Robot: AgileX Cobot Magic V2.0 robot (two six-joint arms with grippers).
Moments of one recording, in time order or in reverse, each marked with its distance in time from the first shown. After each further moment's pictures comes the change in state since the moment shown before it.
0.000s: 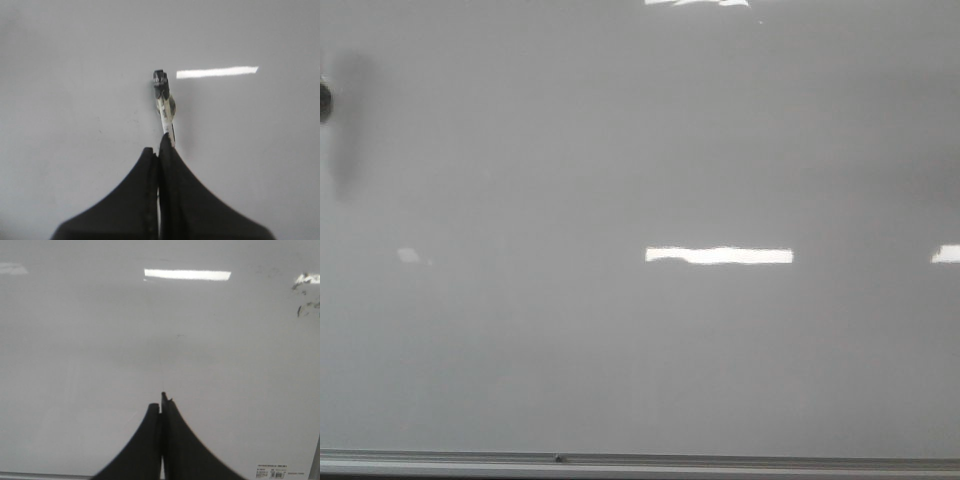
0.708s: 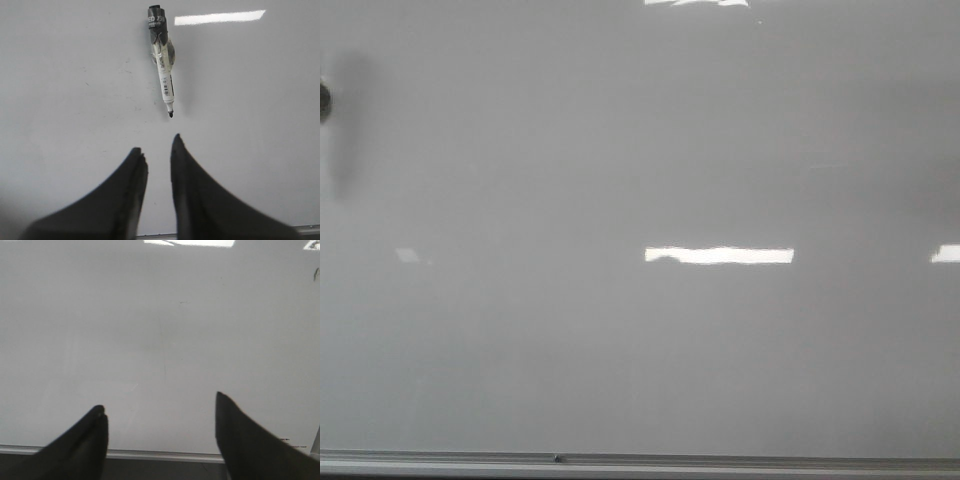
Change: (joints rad) left arm 0.000 0.135 0.000 0.000 0.043 0.000; right arm 0.000 0.050 0.004 0.000 0.049 0.000
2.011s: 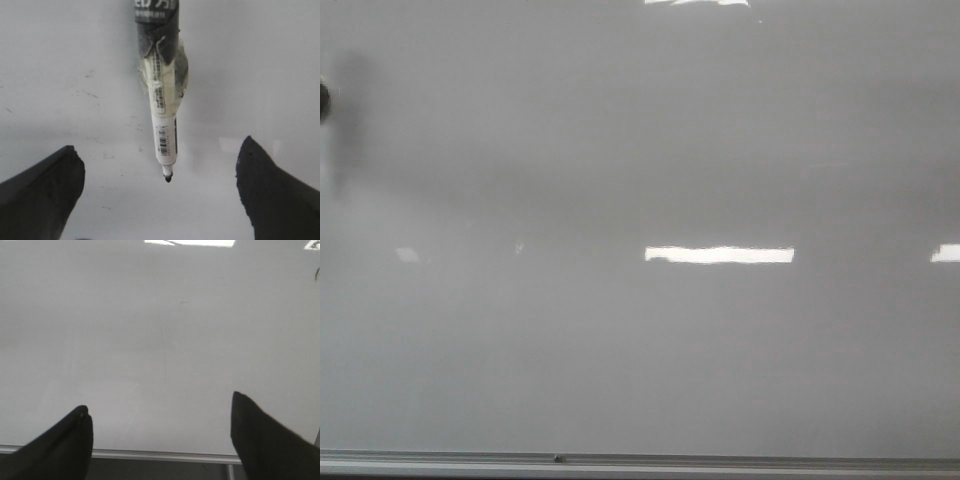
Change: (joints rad) left arm -0.009 0.717 -0.229 -0.005 -0.285 -0.099; right arm 0.000 0.000 0.000 0.000 0.001 0.000
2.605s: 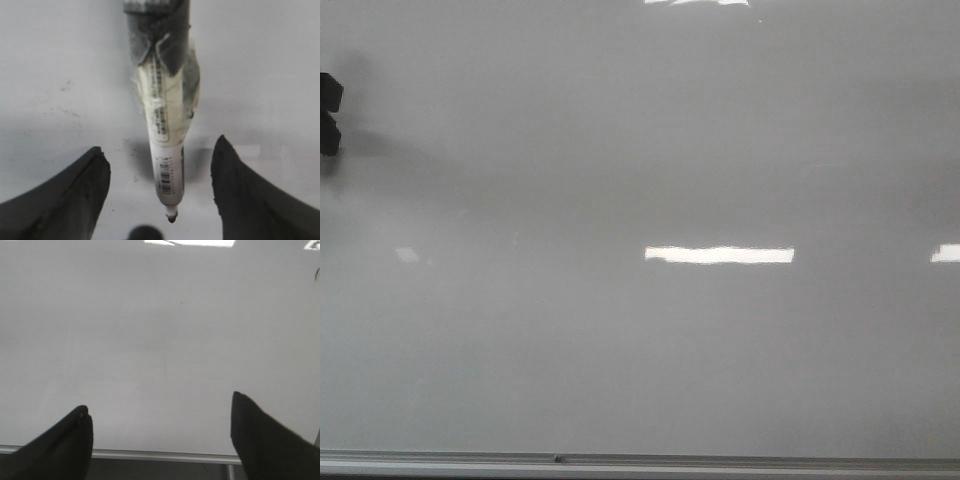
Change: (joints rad) left arm 0.000 0.139 -0.004 -0.001 -0.147 0.000; right arm 0.000 0.000 0.000 0.000 0.000 0.000
